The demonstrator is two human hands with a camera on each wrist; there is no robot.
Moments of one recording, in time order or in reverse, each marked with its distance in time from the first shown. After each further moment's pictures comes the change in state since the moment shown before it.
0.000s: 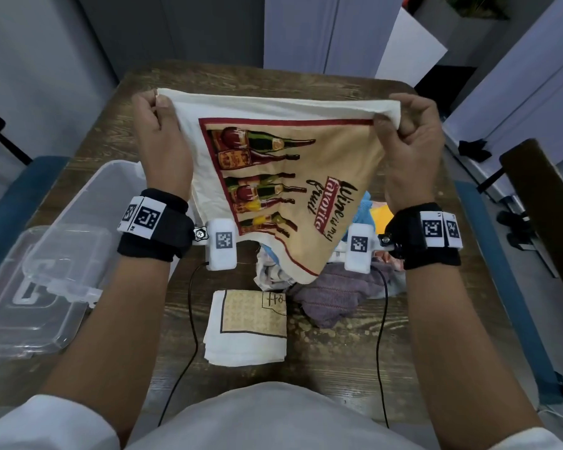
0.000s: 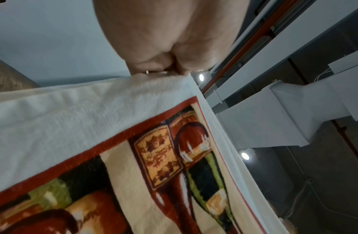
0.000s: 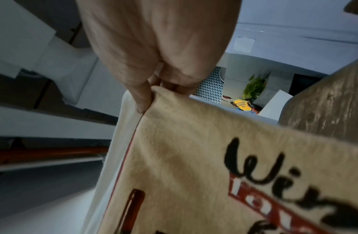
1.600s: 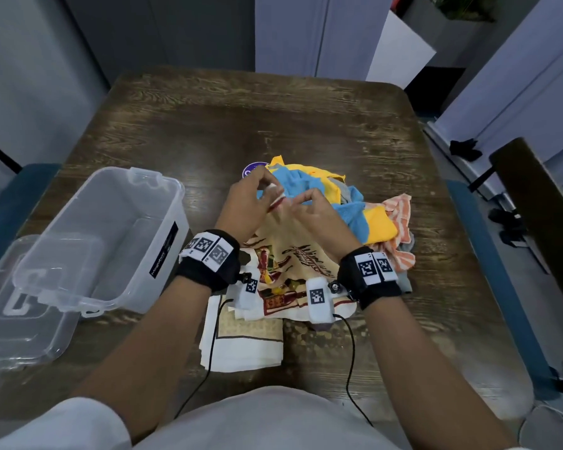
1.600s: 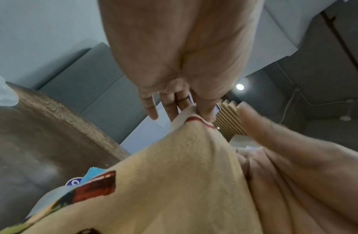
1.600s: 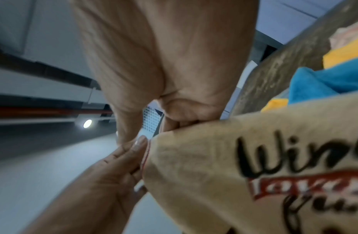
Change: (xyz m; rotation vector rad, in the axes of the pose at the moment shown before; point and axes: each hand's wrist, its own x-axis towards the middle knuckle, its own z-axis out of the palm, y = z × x) left_hand -0.080 -0.053 0.063 0.218 -0.690 0.073; right_hand -0.078 0.067 0.033 -0.179 -0.509 0.594
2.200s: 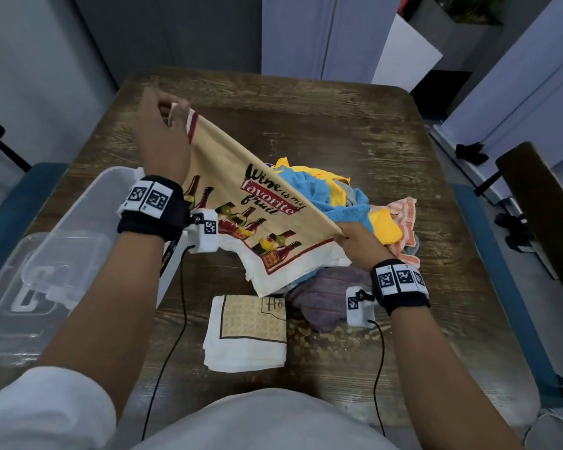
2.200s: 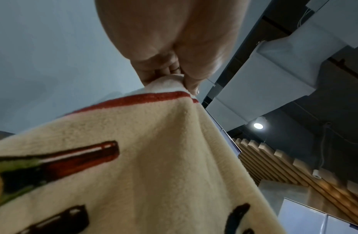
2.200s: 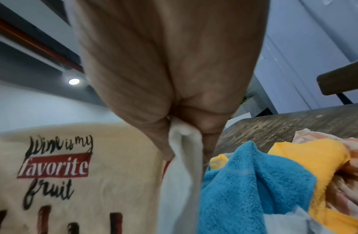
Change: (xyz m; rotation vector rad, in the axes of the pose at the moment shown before) left_hand 0.047 0.013 -0.118 0.119 0.662 0.046; right_hand -0.003 0.050 -0.062 -0.724 -0.052 0.064
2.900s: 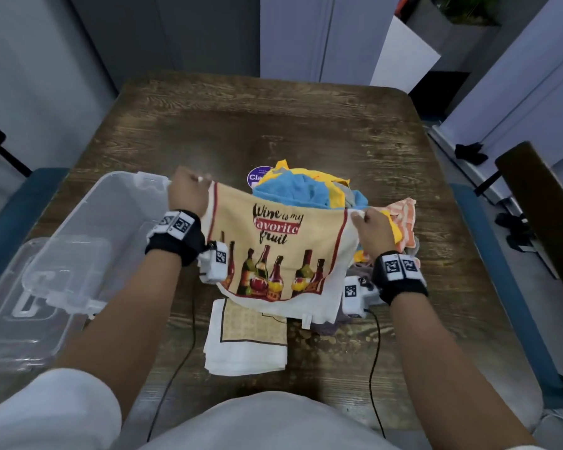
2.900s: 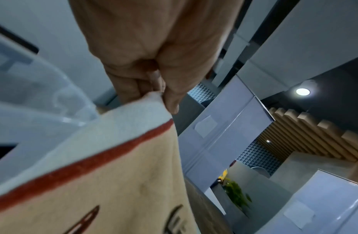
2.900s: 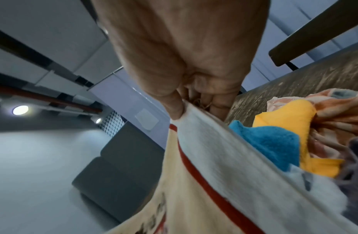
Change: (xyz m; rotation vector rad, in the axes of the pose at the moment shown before) left_hand -0.045 -0.057 0.028 0.291 -0.361 -0.431; right_hand 0.019 0.016 -0.011 0.235 0.425 0.226
